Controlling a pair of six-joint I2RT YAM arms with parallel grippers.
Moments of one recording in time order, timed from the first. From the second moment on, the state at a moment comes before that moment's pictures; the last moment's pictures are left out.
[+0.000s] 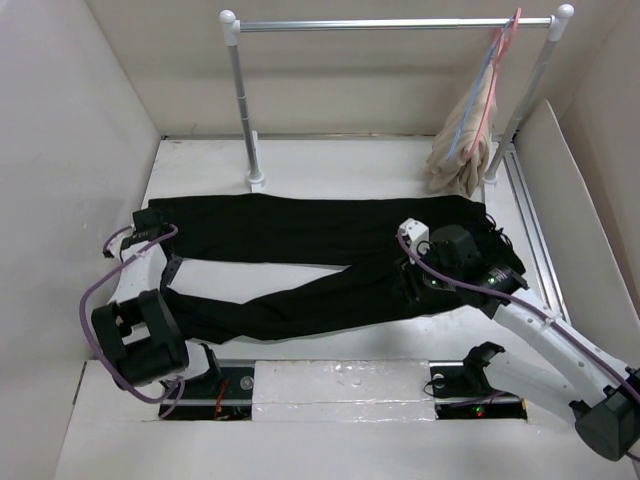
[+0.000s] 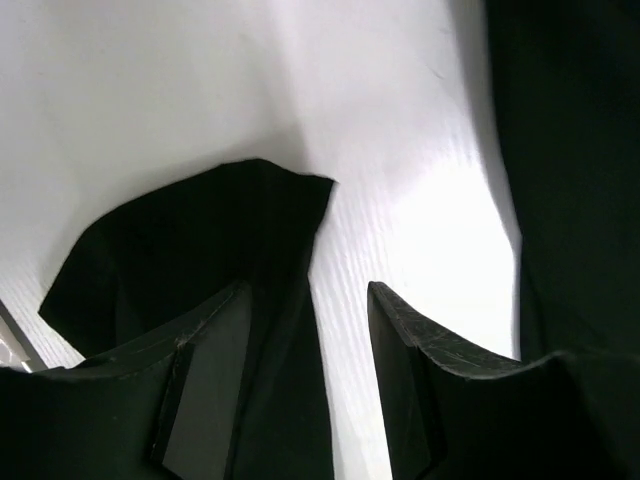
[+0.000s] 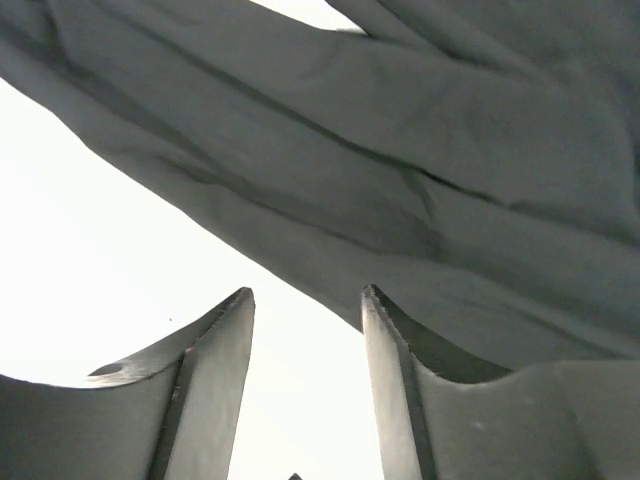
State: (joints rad) left arm 0.33 1.31 0.83 -0.74 -0.40 -0.87; right arm 0.56 0.90 0.72 -0.59 -0.28 0.04
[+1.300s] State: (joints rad) left arm 0.32 0.91 1.54 -0.91 -0.24 -0.84; right arm 0.72 0.96 0.91 -0.60 -0.09 0.04
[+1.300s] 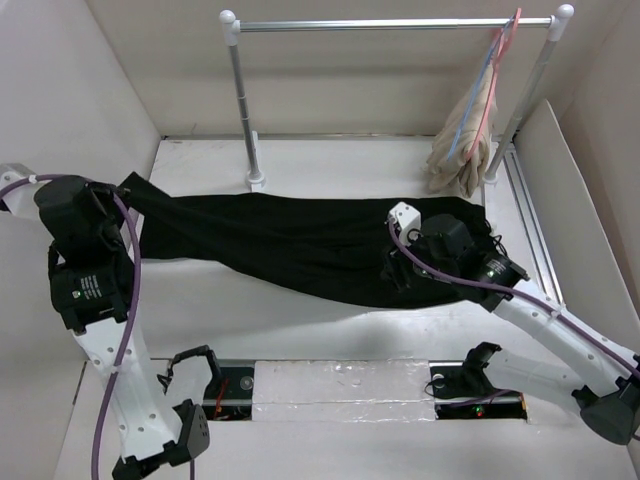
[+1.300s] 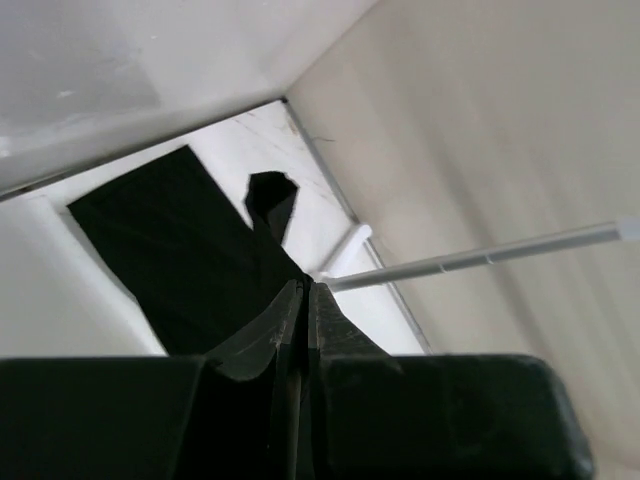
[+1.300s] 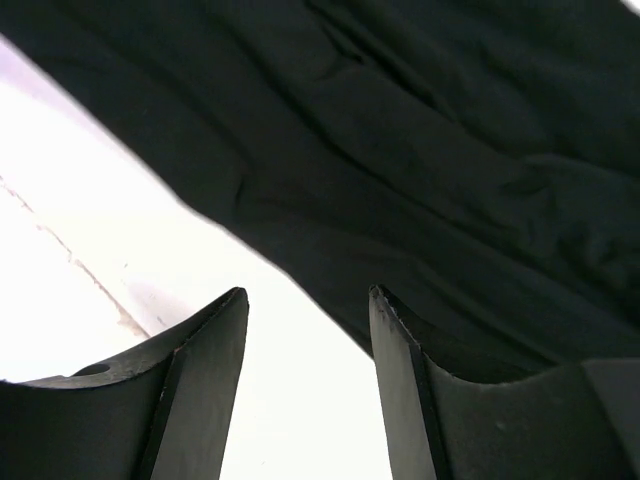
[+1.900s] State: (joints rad) left arm 0.30 1.28 1.71 -0.91 -0.08 -0.87; right arm 0.52 0.96 0.95 -0.61 -0.14 -0.06
